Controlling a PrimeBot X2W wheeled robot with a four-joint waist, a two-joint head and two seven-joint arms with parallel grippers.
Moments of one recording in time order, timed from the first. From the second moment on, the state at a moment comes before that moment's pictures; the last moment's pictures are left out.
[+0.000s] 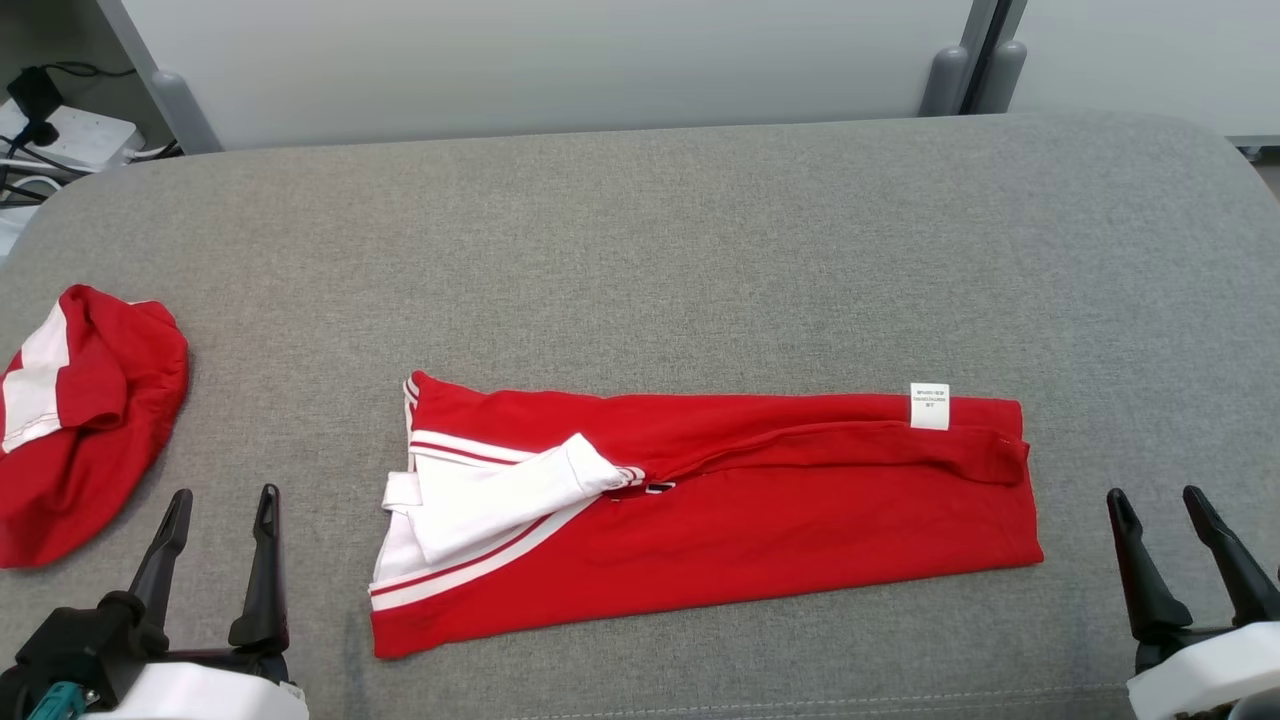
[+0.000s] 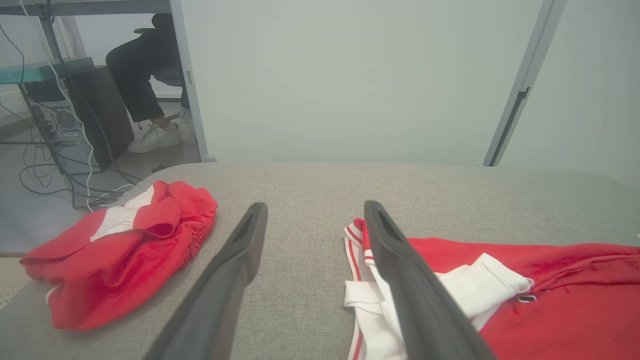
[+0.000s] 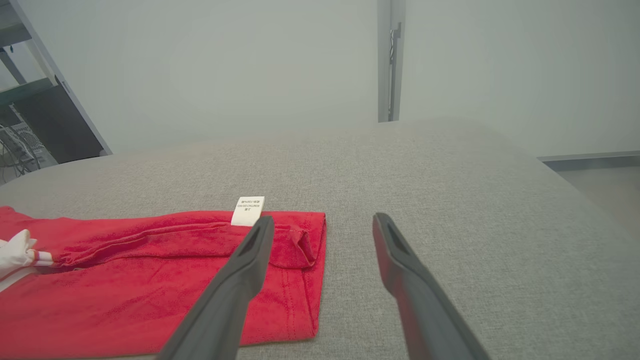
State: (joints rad) left arm 0.07 0.46 -0.25 -0.05 -0.60 0.26 -0.25; right arm -0.01 -0.30 0.06 0.23 0.46 0.13 -0.21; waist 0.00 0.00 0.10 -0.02
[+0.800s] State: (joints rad) left arm -0.03 0.40 -0.31 0.00 -0.58 0.23 -0.25; right arm -0.46 -0.31 0.16 0.79 0.43 0.13 -0.01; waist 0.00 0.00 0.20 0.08
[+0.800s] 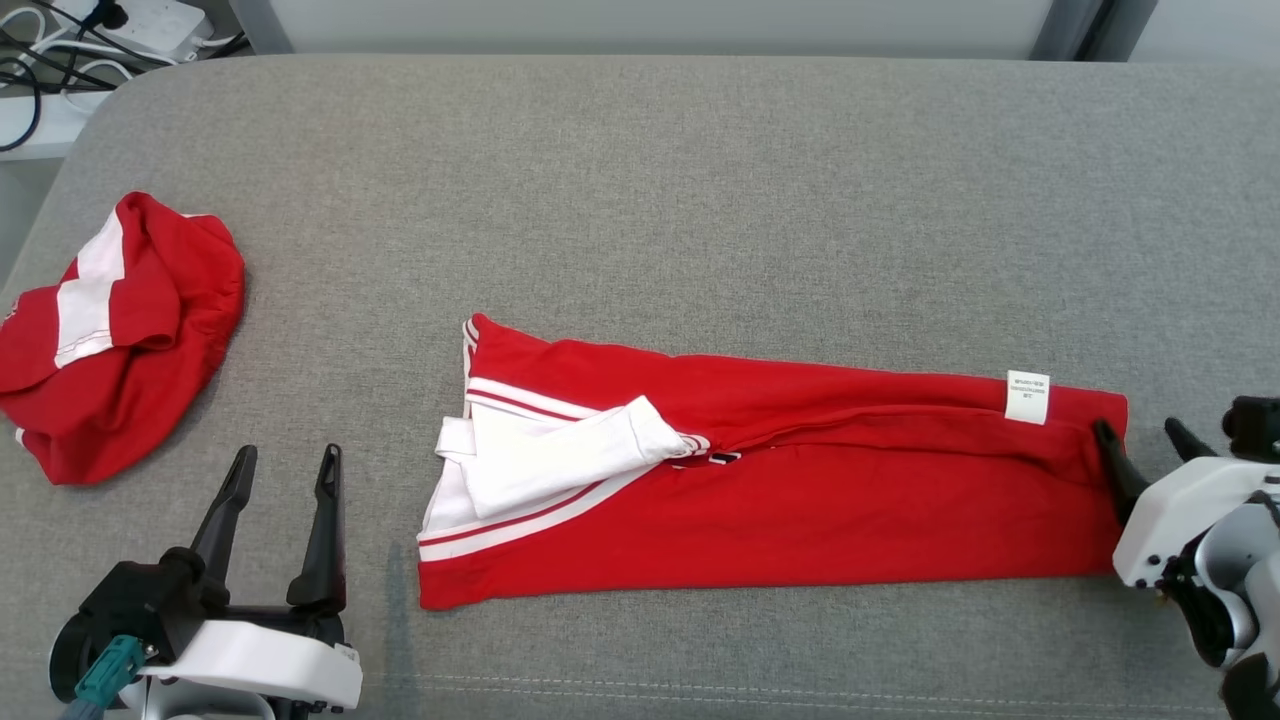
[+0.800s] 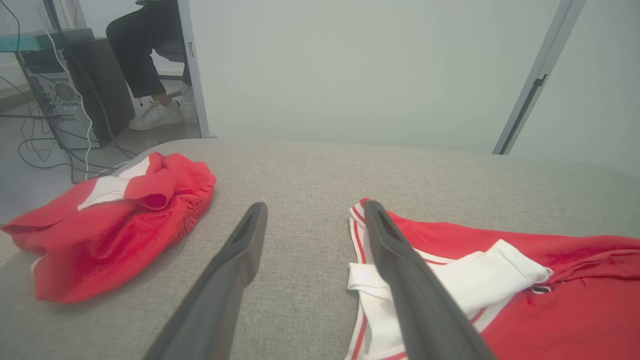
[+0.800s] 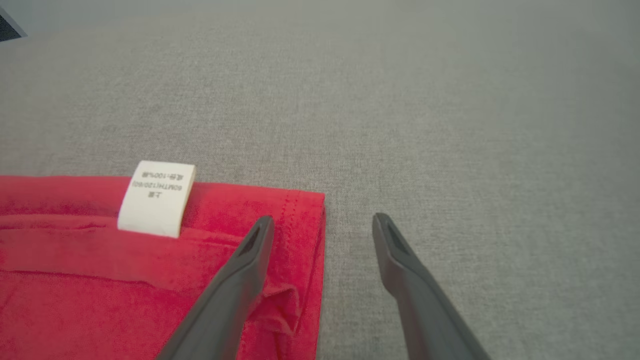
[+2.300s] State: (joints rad) left arm -0.05 0.36 -0.27 0.02 -0.54 0.18 -0.25; right arm -0.46 -0.56 0.26 0.86 0.83 0.14 -0.01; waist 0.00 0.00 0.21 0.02
